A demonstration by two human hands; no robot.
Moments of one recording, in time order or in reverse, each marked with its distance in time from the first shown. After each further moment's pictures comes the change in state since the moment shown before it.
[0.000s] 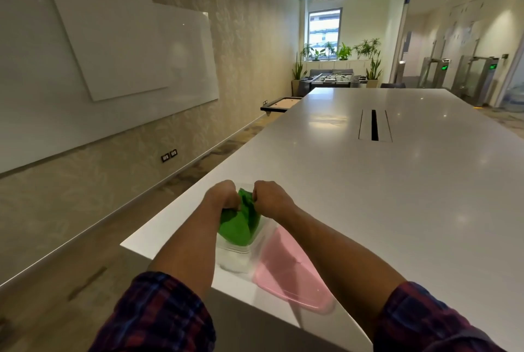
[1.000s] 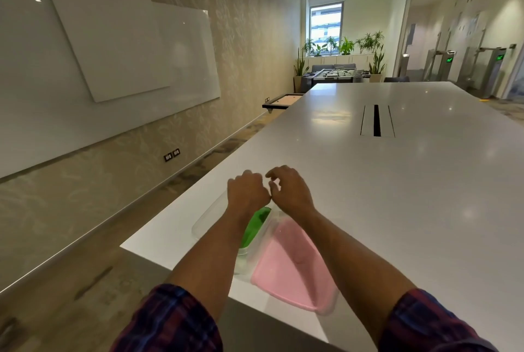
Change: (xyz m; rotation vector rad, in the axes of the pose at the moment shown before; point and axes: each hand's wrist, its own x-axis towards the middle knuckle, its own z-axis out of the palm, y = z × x) left_hand -0.008 0.053 0.037 0.233 0.570 0.235; right_hand -0.003 0.048 -0.002 0.225 0.441 -0.080
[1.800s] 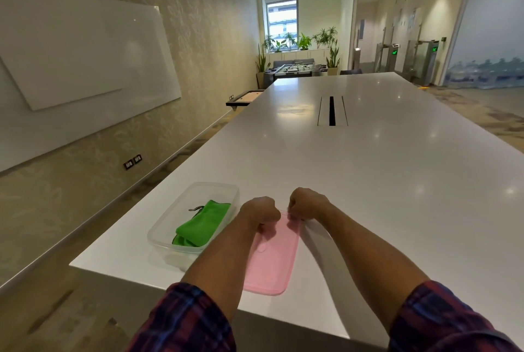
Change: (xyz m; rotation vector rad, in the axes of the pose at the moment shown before) left_hand -0.021 0.106 0.040 -0.122 -0.764 0.135; right_hand -0.047 0.091 -0.085 -0.393 -0.581 0.494
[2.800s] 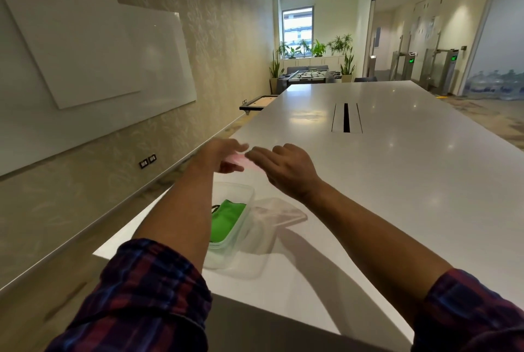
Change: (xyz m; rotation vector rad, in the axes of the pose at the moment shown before) left_hand -0.053 -0.082 -0.147 -1.059 0.241 -0.126; right_hand -0.036 -0.090 -0.059 -0.353 1.344 -1.127
